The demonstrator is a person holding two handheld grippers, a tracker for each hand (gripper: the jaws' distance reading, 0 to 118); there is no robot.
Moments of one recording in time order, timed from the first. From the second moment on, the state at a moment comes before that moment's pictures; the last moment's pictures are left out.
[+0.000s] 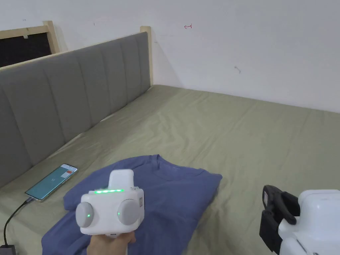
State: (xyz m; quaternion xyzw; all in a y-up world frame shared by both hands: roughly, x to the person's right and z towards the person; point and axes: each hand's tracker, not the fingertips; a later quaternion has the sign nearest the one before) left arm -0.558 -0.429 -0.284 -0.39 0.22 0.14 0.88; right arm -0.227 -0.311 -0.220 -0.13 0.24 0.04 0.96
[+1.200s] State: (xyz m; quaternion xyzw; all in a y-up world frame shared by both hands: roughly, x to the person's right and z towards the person) left arm -0.604 -0.438 -0.354 -0.41 0.13 0.33 0.84; right arm -0.178 -0.328 -0.261 -0.23 0.19 -0.02 0.96
